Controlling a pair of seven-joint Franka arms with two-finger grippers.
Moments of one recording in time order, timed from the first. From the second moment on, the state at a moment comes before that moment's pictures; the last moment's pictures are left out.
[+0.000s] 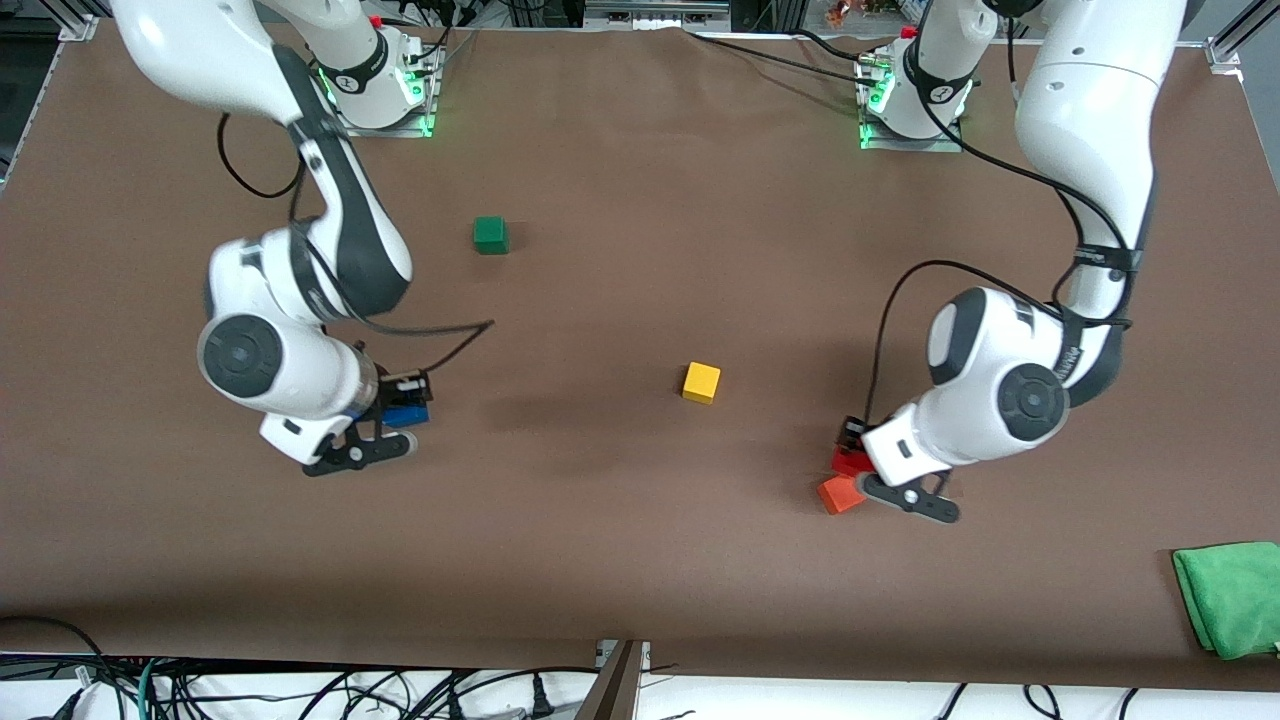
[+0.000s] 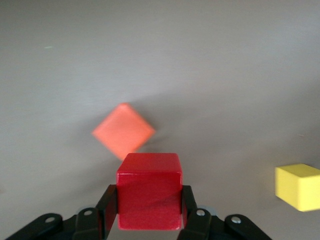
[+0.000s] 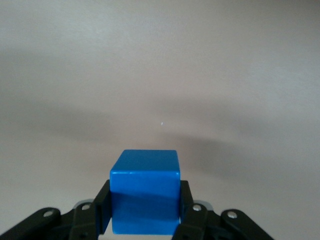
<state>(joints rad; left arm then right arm) -0.13 0.72 -0.19 -1.36 -0.03 2.07 0.10 0.29 0.57 -0.01 -1.35 0.03 1.80 0.04</state>
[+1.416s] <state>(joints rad) -0.48 0.74 -0.18 -1.40 0.13 2.06 -0.29 0.35 0.54 0.00 -1.20 0.12 1.64 0.24</state>
